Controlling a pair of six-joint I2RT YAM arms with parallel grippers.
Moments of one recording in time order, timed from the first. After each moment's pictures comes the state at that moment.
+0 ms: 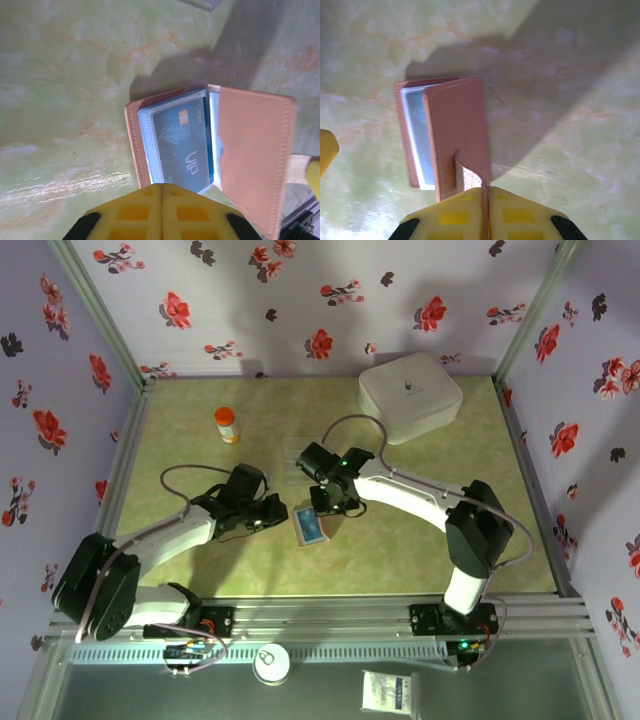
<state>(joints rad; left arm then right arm) -0.63 1.32 0.65 -0.26 0.29 -0.84 0.91 1.74 1.37 -0.95 0.03 0.70</state>
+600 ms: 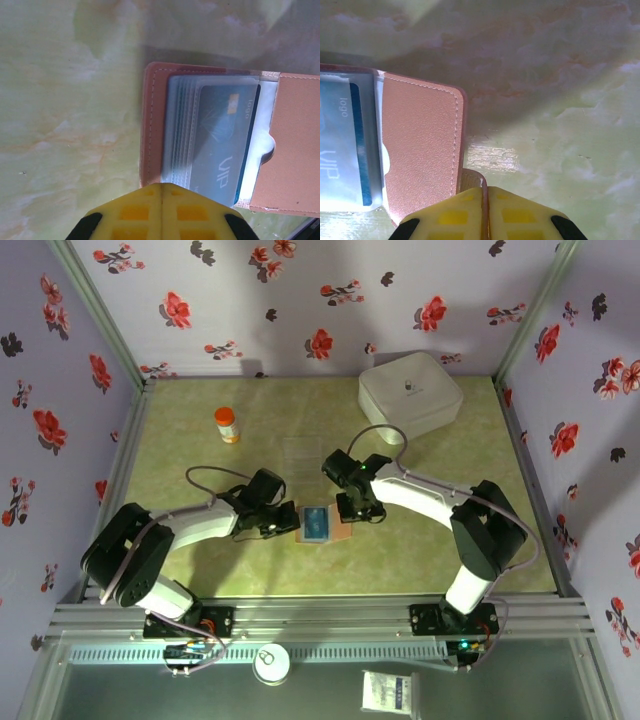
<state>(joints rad) -0.70 1.51 0.68 -0.19 0.30 -0.87 0.80 1.69 1.17 -0.92 0.07 0.66</state>
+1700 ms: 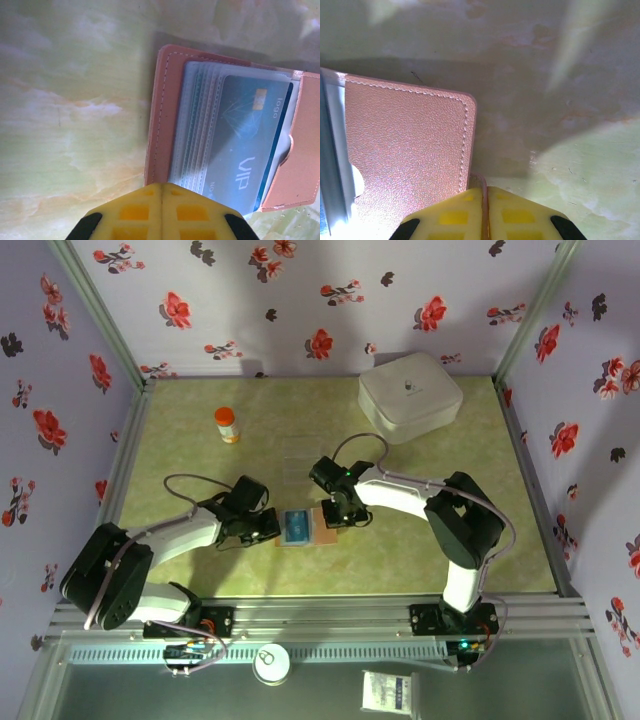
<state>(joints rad) -0.63 1.36 0.59 -0.32 0.24 -0.85 0.85 1.82 1.19 -0.78 -0.03 0.66</state>
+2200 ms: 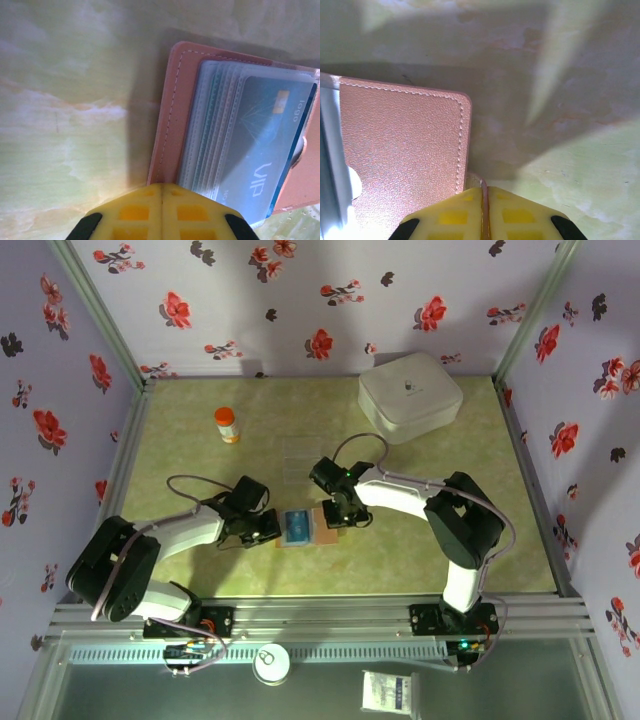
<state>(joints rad) -0.61 1.41 0.59 -0.30 0.26 -0.85 0.84 1.82 1.17 -0.78 0.00 0.66</state>
